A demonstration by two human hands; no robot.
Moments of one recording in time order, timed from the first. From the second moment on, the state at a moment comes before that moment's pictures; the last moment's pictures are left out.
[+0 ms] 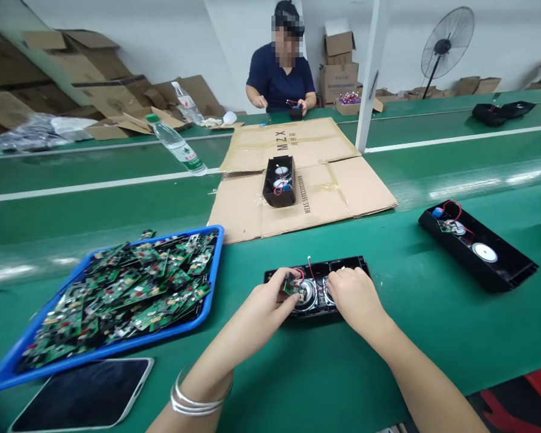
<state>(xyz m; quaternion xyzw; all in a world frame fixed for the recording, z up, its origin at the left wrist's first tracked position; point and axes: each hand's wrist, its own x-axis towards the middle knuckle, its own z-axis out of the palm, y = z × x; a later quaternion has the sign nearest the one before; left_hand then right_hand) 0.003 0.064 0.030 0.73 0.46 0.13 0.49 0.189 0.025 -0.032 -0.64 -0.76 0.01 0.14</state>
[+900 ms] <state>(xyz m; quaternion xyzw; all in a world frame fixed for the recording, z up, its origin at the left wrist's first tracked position) -0.013 0.067 0.026 0.75 0.44 0.16 0.48 0.168 0.017 -0.023 -0.56 -0.71 0.21 0.38</state>
